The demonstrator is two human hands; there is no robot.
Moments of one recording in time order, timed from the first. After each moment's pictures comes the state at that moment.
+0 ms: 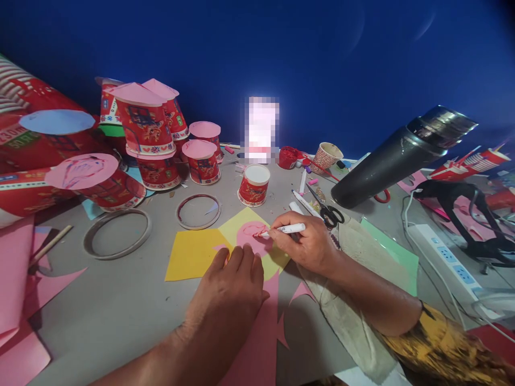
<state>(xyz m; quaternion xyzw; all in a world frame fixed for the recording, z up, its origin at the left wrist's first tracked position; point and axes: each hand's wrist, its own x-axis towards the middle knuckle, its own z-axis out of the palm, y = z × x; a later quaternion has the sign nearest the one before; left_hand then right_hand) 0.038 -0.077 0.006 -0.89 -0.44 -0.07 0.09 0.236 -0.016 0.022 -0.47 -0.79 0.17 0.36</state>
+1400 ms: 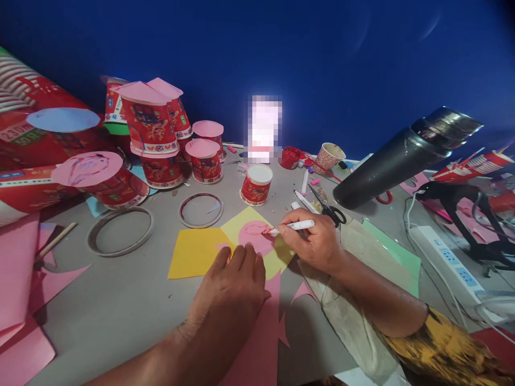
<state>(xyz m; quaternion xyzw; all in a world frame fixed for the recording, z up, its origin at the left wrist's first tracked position) 0.036 -0.076 0.008 -0.90 -0.42 -0.05 0.07 0.243 -0.015 0.023 -0.45 -0.80 0.12 0.38</state>
